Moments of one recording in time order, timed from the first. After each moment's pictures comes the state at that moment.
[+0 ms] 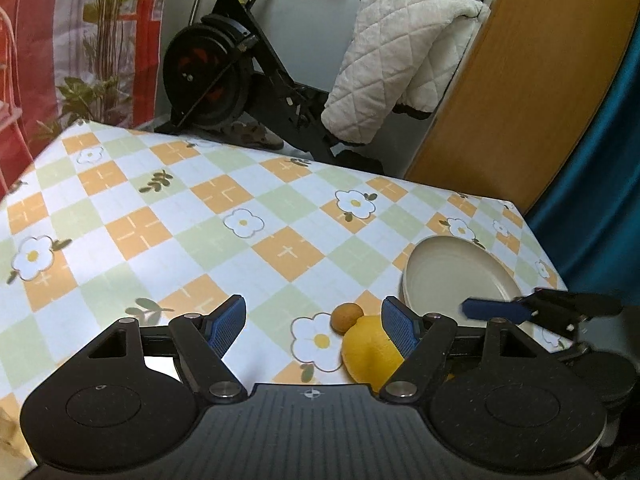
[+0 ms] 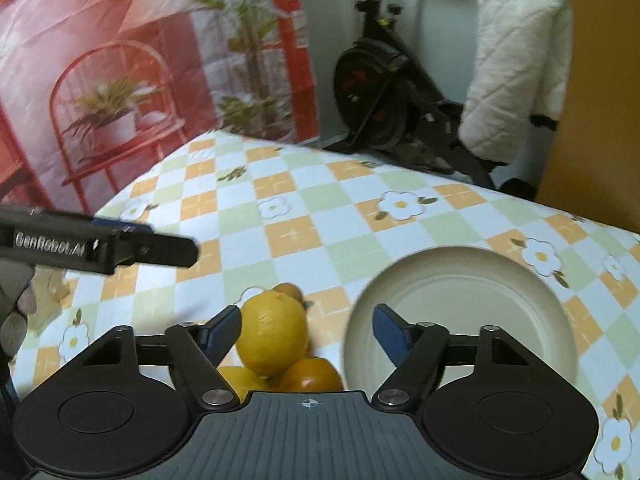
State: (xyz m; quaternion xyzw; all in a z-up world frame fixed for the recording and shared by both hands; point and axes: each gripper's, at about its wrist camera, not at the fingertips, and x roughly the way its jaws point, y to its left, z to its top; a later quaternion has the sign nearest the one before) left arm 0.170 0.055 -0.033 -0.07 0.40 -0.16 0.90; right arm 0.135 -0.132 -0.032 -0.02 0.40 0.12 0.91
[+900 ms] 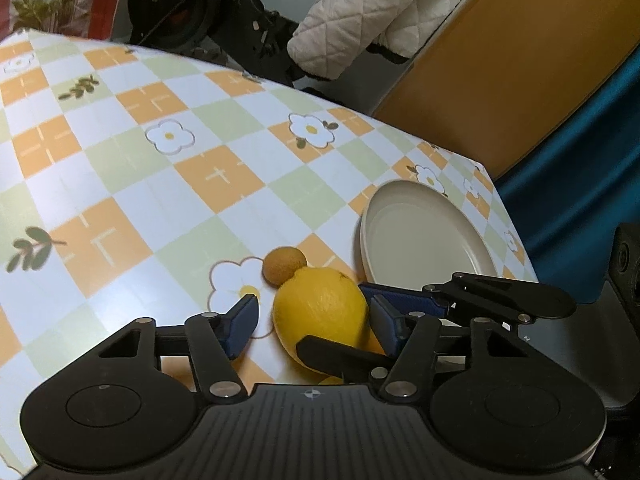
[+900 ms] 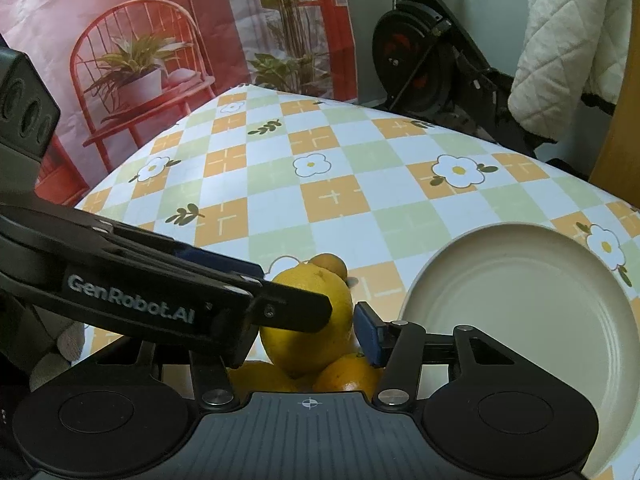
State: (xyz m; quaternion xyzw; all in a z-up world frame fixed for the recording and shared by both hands) left arm 0.195 0.024 -0.090 -0.14 0.48 -0.23 0.84; right arm 0.161 -0.118 -0.066 -0.02 0.45 0.17 0.88
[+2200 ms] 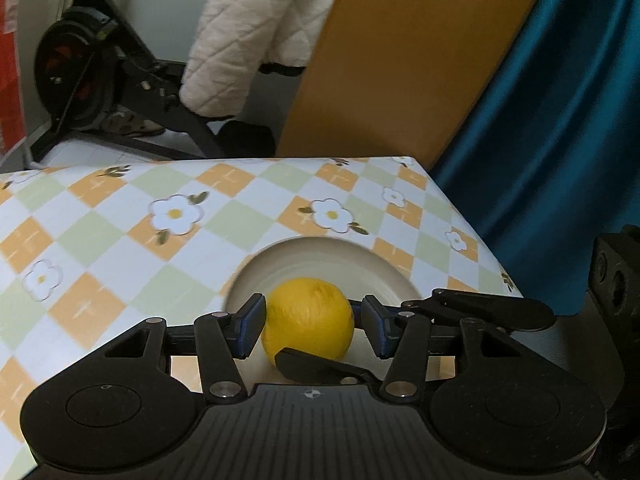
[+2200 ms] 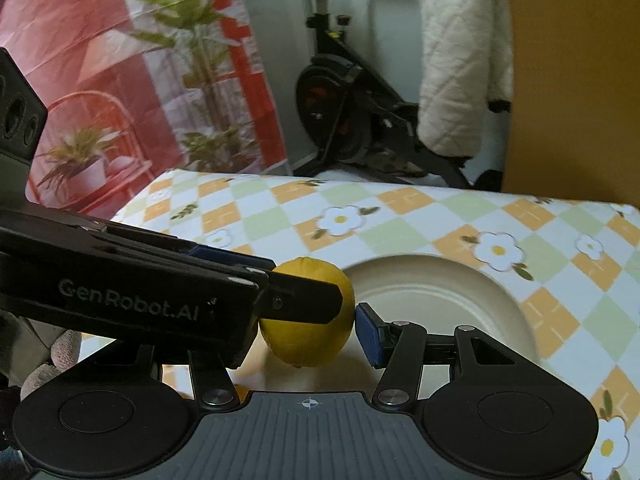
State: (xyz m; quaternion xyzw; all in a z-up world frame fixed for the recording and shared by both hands) left arm 0.224 -0.088 -0.041 -0.03 0.42 -0.32 0.85; right arm 0.150 -0.217 -0.039 0.06 0.37 0.07 0.93
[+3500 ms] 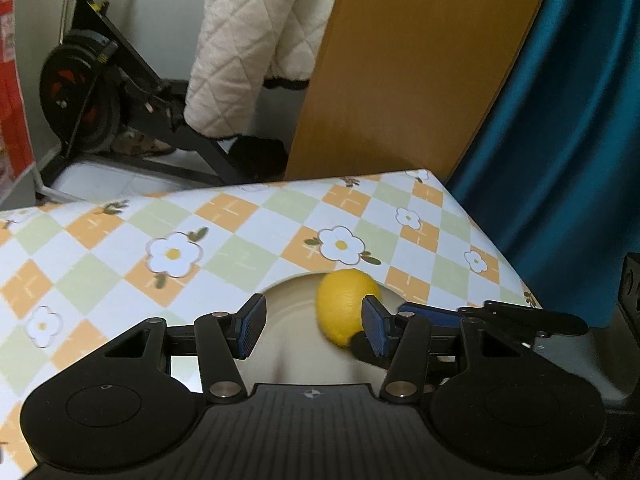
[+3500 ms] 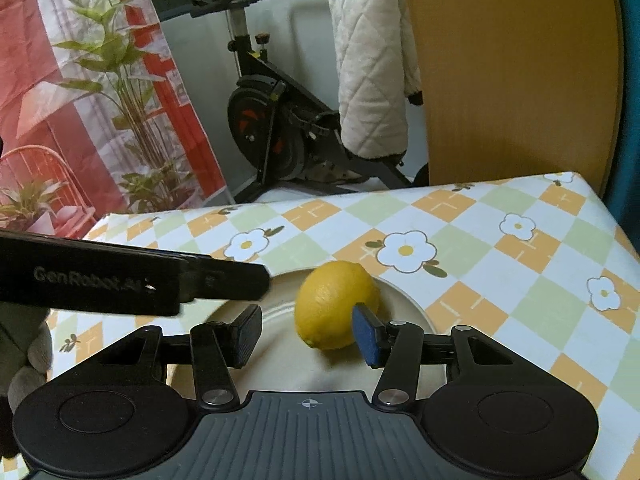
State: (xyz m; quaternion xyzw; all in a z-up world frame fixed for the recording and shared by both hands) left arm 0.237 -0.103 -0.027 0.00 0.40 -0.29 0.87; right arm 0.149 -0.276 -0.043 0.10 0.34 0.00 0.93
